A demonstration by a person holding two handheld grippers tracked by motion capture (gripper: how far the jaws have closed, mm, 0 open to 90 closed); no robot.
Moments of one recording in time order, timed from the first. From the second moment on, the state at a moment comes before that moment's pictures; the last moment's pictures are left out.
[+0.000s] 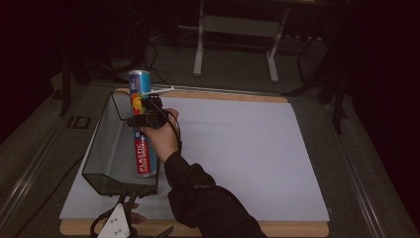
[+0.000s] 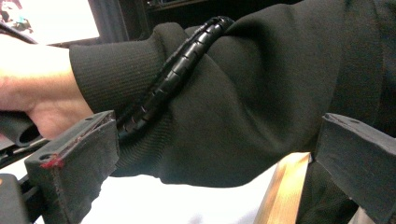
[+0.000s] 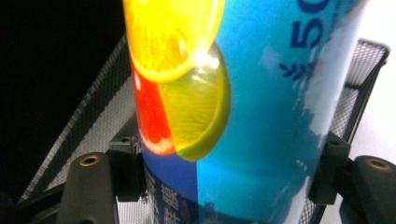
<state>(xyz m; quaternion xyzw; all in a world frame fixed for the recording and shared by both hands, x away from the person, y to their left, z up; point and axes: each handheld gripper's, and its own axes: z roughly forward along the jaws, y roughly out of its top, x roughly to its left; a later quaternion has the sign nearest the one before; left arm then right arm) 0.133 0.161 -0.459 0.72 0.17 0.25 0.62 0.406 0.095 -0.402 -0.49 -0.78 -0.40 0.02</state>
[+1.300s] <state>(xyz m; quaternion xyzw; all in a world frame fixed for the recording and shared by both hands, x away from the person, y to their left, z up) 0.133 0.162 -0.459 0.72 0.17 0.25 0.62 0.414 0.116 -0.467 -0.56 -0.77 -0.32 0.03</state>
